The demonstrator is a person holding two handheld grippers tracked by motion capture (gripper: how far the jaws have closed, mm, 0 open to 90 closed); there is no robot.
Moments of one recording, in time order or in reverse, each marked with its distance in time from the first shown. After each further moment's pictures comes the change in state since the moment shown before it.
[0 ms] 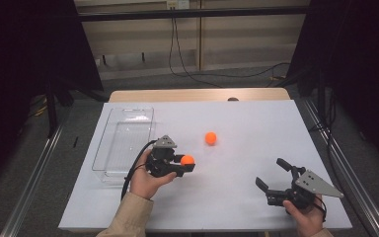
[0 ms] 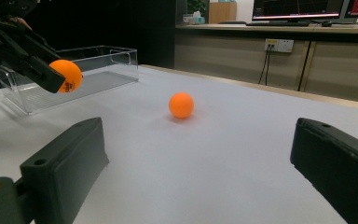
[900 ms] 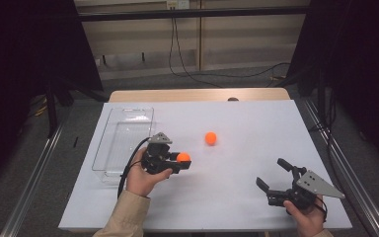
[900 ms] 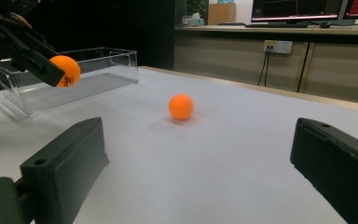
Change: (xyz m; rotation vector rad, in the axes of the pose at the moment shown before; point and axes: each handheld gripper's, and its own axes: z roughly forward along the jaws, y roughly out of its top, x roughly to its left) left arm 0.008 0.003 -0.010 0.011 0.006 -0.046; right arm 0.000 0.001 -0.002 -0.005 -0.002 0.000
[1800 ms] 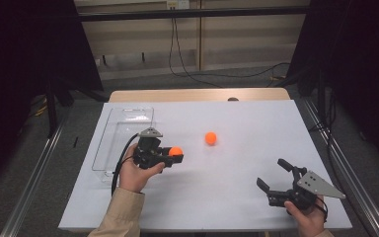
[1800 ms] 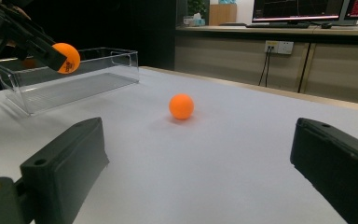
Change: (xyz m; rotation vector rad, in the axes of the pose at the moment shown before) left arm 0.014 0.005 -0.019 -0.025 0.040 -0.056; right arm -0.001 0.000 -0.001 -0.002 0.003 0.001
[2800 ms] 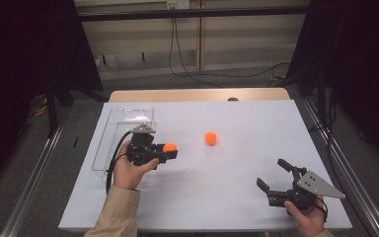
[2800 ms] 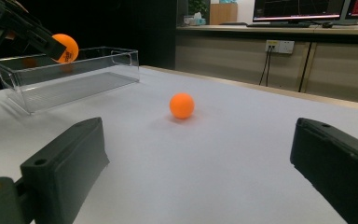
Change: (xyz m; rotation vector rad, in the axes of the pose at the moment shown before) left arm 0.009 0.003 -0.012 -0.024 0.026 -0.023; right arm 0.000 -0.001 0.000 0.003 0.003 -0.002
